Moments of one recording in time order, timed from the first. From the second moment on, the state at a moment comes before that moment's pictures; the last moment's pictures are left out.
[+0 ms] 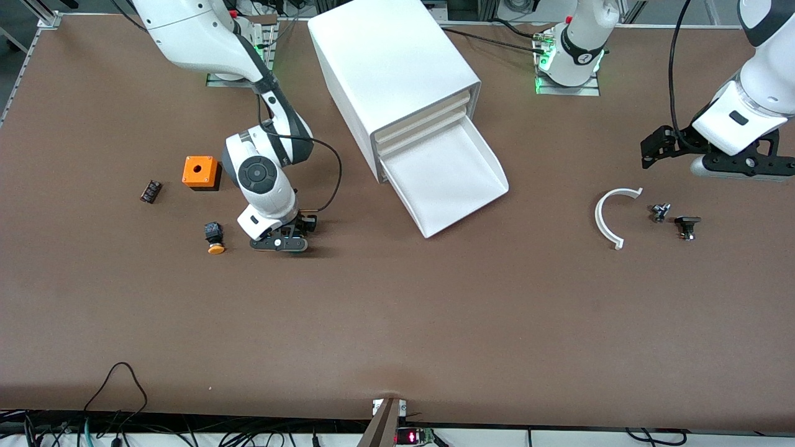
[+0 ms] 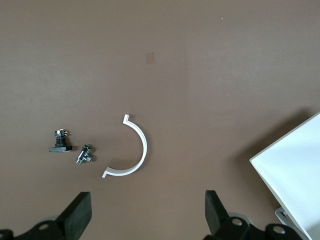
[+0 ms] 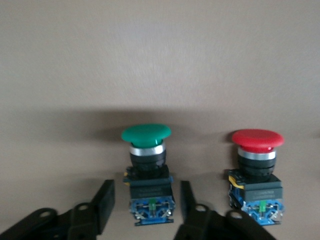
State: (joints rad) left arm -0.19 -0.05 0.11 -1.78 0.04 1.73 -0.02; right arm 0.50 0.54 -0.06 -1.92 -0.07 2.46 0.51
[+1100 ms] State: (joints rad) left arm -0.19 0.07 0.07 -1.71 0.03 1.76 -0.06; right arm 0.29 0.34 -0.03 -1.45 -0.07 1.85 0.44
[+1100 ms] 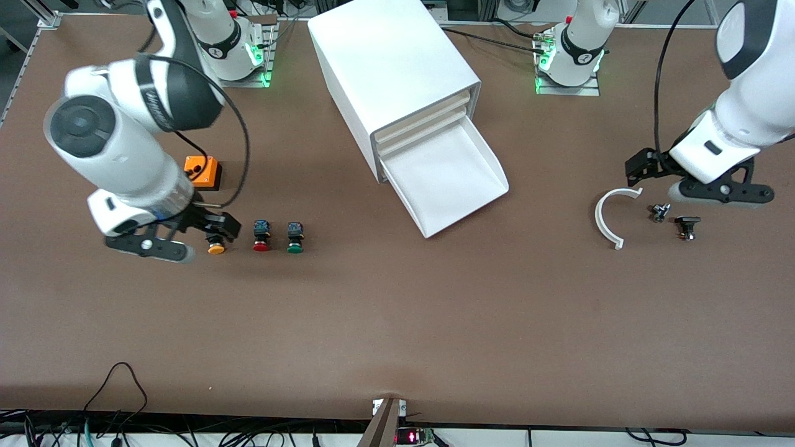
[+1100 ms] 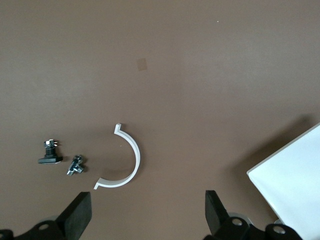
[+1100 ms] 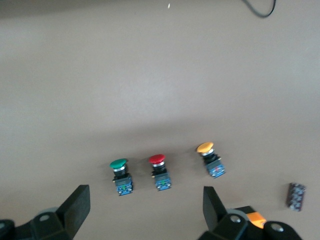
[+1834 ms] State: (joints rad) left arm -0.35 0.38 0.02 -1.81 0.03 2.24 -0.56; right arm 0.03 0.15 -0.11 -1.46 -0.07 1.55 -0.08
